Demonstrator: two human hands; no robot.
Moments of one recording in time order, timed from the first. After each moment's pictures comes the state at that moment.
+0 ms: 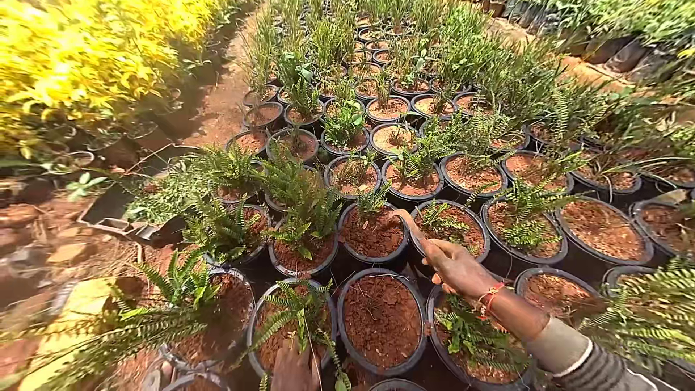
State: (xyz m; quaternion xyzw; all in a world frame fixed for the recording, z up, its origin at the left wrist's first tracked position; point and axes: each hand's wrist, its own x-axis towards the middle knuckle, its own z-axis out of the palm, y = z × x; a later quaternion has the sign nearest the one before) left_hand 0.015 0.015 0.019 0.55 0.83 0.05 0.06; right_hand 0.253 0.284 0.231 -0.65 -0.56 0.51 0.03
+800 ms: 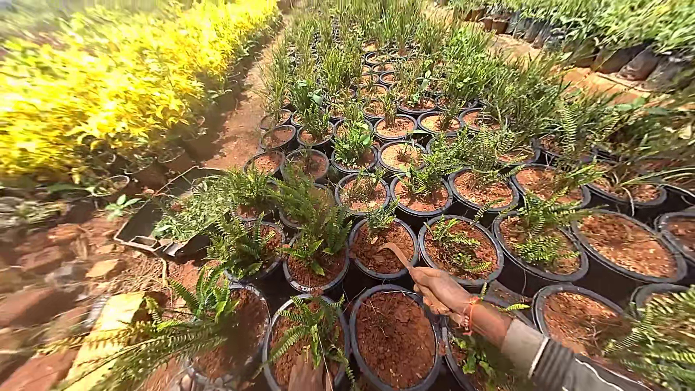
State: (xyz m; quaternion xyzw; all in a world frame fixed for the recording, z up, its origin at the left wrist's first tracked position) left_hand 0.013 0.022 0.024 0.52 0.84 0.00 0.15; right_hand 0.252 0.301 0.141 -0.56 -0.51 0.64 0.08
